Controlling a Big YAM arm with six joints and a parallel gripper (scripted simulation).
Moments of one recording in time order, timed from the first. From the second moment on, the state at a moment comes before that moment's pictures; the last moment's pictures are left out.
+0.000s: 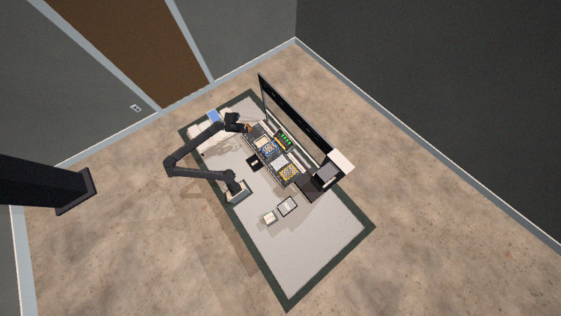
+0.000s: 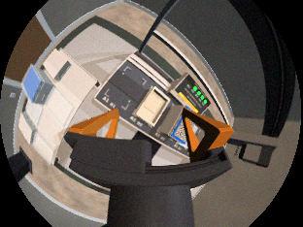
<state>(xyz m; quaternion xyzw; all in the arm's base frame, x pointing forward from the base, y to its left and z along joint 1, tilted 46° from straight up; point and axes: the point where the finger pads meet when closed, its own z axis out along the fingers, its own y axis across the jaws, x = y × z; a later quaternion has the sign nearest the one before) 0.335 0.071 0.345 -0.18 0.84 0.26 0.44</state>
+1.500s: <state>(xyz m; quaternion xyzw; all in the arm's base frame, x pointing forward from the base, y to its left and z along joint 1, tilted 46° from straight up) 0.244 -0.021 0.188 -0.02 0.93 0.36 0.10</state>
